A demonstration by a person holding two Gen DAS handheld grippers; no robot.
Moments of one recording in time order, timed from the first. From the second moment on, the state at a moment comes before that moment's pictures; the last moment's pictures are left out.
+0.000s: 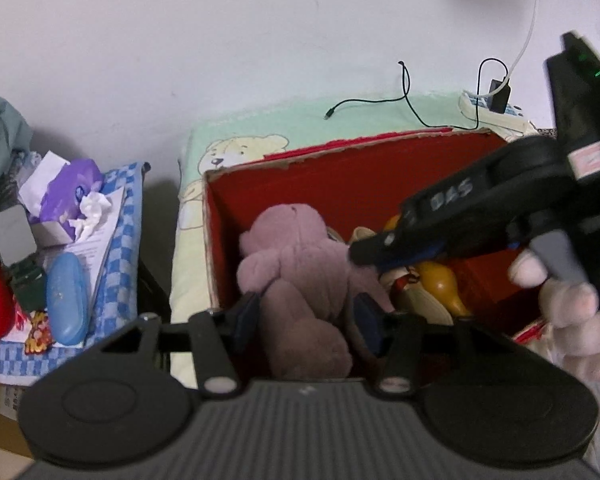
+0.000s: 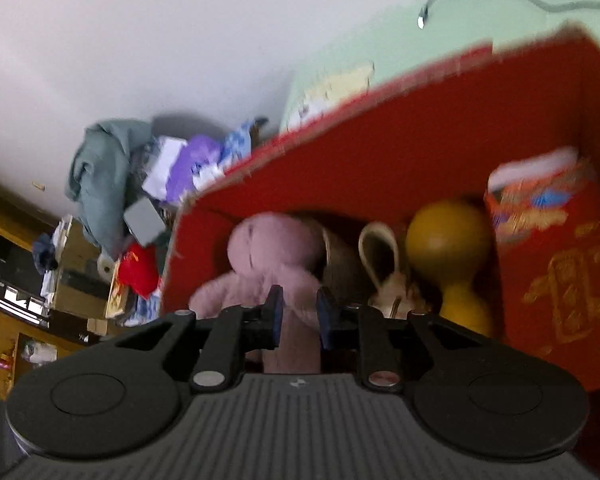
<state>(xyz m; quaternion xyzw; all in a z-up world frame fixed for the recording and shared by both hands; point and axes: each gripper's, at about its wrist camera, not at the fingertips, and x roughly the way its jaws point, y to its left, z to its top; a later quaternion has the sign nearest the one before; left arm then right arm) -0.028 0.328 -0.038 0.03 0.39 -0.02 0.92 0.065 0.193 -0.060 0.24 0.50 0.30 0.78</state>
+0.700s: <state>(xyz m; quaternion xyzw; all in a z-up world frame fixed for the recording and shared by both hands) -0.021 0.233 0.004 -0.02 0.38 -0.09 0.92 0.016 0.068 -0.011 0.23 0.37 0.25 0.86</state>
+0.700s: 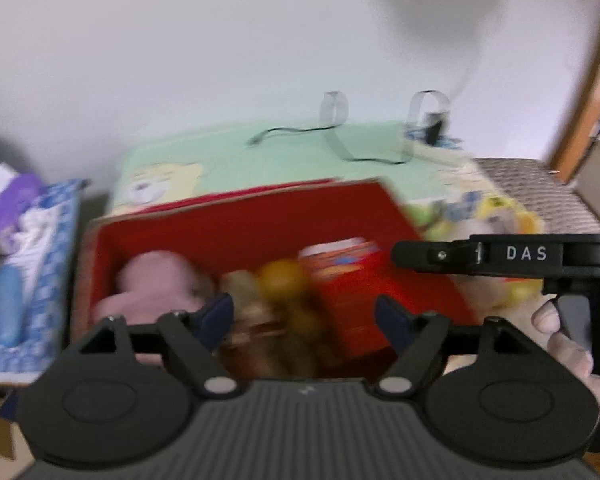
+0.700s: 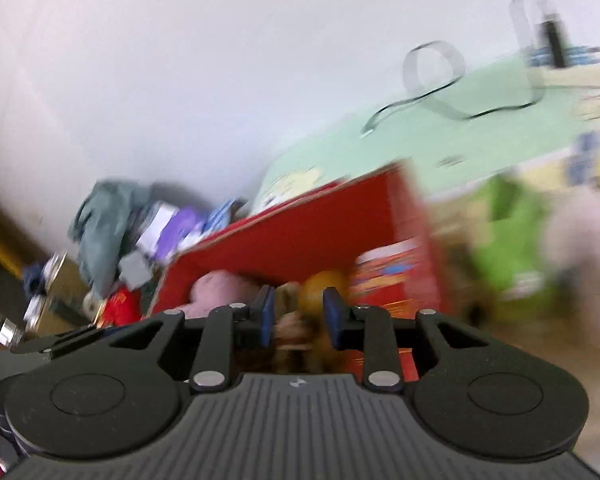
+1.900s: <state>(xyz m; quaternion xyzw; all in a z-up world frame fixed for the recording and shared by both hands) 0.064 -0.043 -0.068 0.02 0.47 -0.13 0.87 0.024 -0.190 -0.070 0.27 0.40 0.12 0.87</state>
